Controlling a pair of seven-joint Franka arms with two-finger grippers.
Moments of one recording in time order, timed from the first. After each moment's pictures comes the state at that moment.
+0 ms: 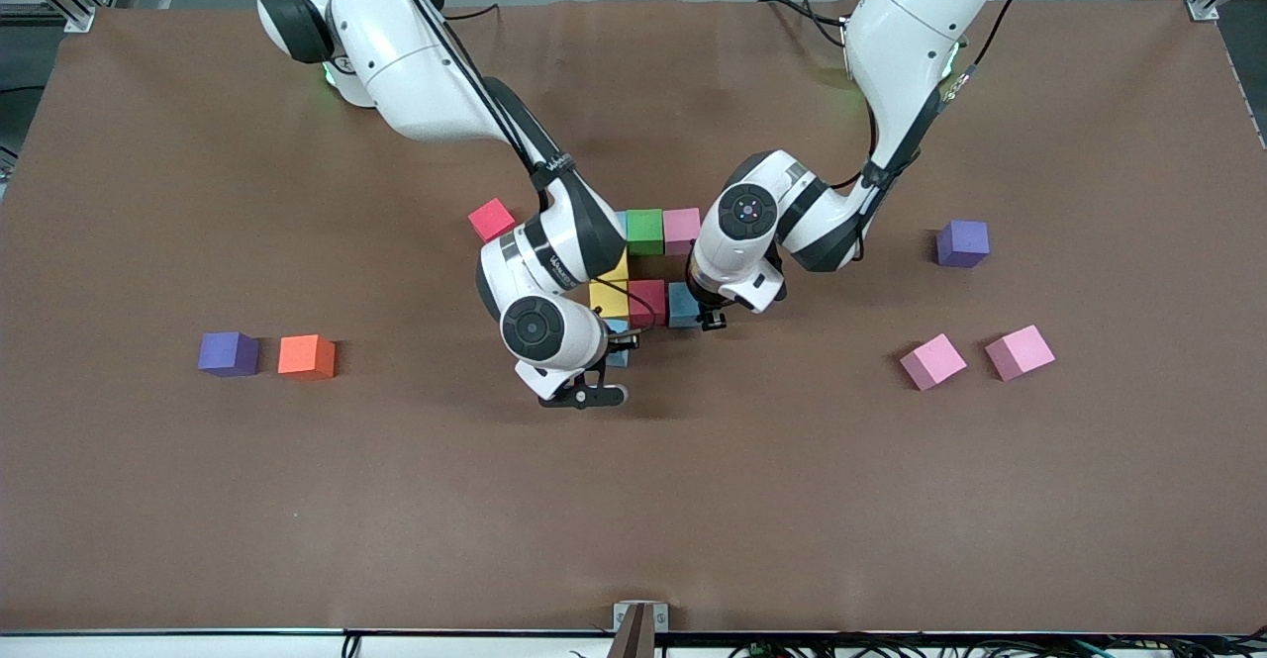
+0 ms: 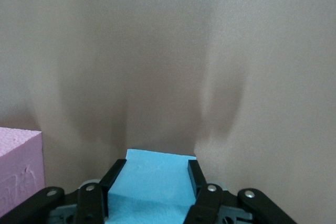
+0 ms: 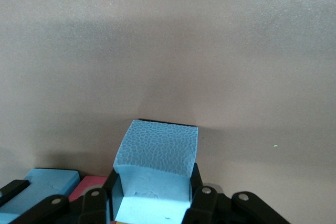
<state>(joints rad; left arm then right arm) -0.44 0.63 -0.27 -1.86 0.12 2.51 -2.47 0.70 0.98 -0.16 -1.10 0.43 1.95 0.41</state>
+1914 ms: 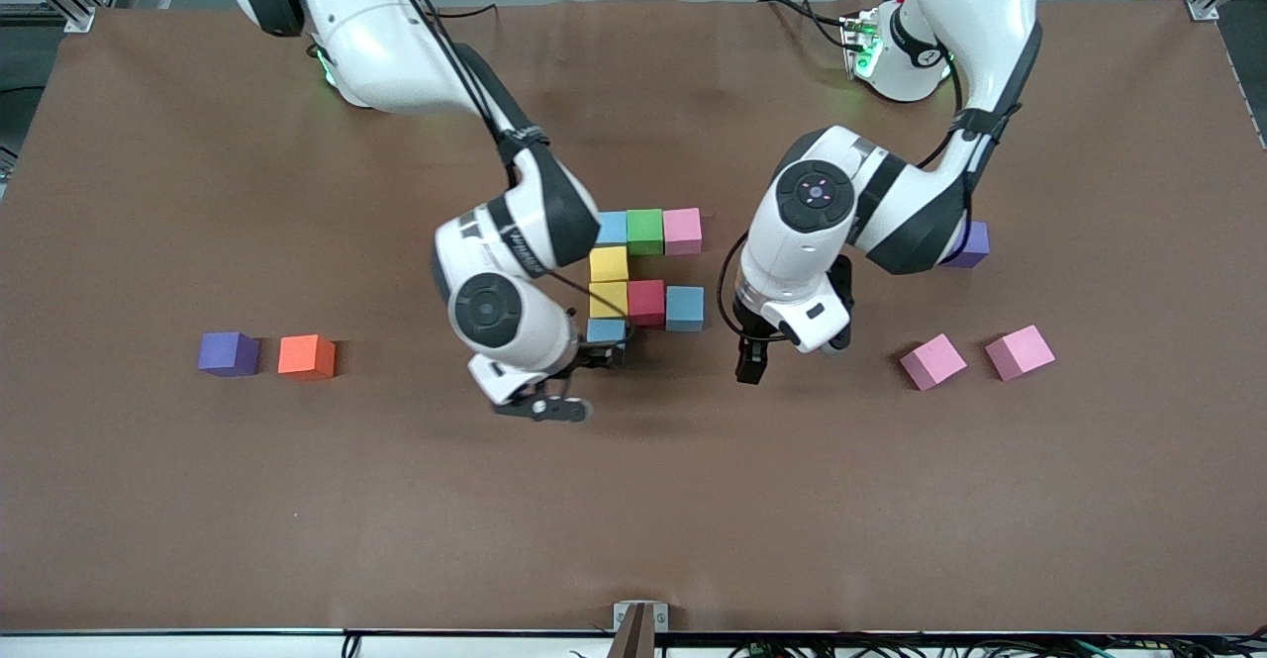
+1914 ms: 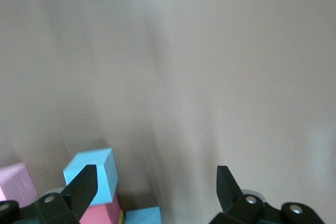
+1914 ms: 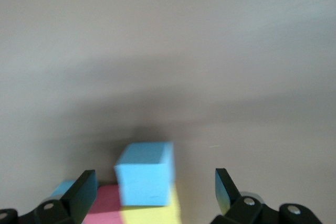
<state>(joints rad) -0.34 0.50 -0.25 -1.57 0.17 2.17 -1.96 0.70 0.86 -0.34 -1.06 0.41 1.83 0.53</state>
